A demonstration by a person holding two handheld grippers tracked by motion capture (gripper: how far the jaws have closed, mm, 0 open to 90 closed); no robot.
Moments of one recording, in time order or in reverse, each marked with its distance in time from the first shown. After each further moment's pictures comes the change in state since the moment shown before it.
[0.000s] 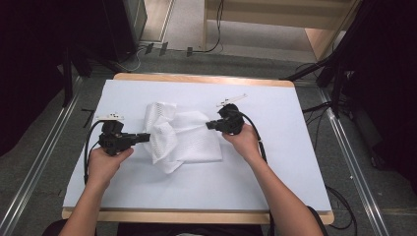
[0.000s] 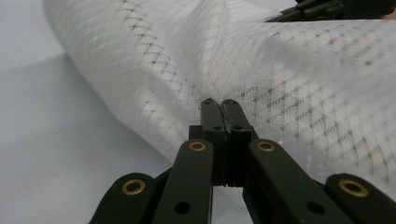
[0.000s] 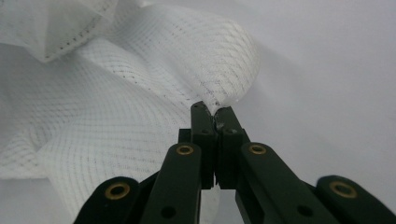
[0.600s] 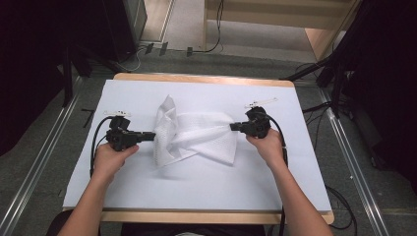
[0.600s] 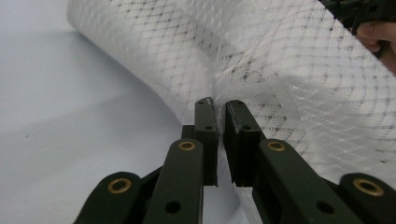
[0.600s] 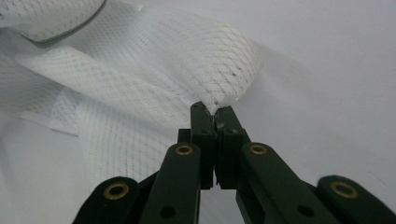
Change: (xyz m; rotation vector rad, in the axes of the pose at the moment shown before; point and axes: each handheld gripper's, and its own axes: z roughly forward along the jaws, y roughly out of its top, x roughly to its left) left arm 0.012 0.007 0.023 0.071 -0.056 -0.037; right arm -0.035 -0.036 -0.055 -0.024 -0.054 0.112
